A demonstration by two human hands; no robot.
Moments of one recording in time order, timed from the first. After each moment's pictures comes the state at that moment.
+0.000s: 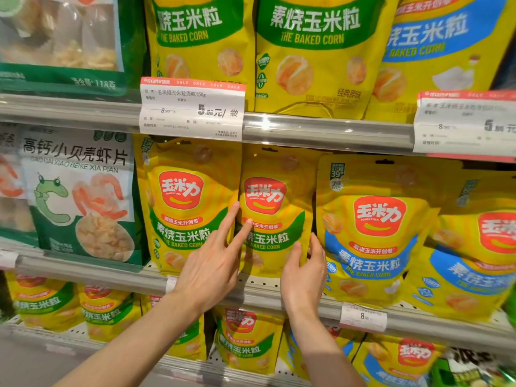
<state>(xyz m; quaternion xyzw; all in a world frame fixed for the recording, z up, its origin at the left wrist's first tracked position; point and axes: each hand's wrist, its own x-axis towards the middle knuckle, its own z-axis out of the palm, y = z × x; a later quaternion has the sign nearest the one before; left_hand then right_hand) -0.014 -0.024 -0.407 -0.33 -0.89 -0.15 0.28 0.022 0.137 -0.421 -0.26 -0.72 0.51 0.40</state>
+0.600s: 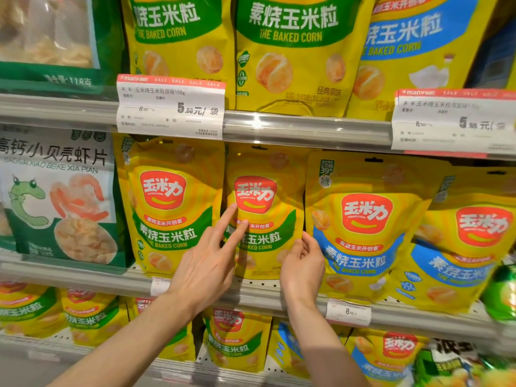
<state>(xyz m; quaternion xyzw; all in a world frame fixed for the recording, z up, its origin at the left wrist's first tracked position) -0.016 -0.007 -0.409 -0.35 -0.88 -0.14 0.29 0.026 0.159 -0.408 -0.30 -0.68 0.56 0.37</state>
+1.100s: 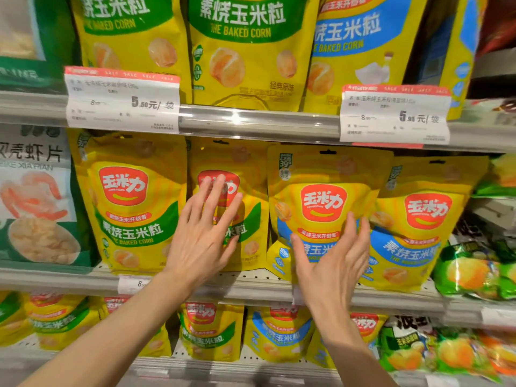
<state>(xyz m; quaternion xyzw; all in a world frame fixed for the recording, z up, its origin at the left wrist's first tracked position) -0.012 0.040 -0.384 -0.33 -0.85 -0.06 0.40 0.098 0.234 -0.409 -0.27 -0.79 0.21 0.51</state>
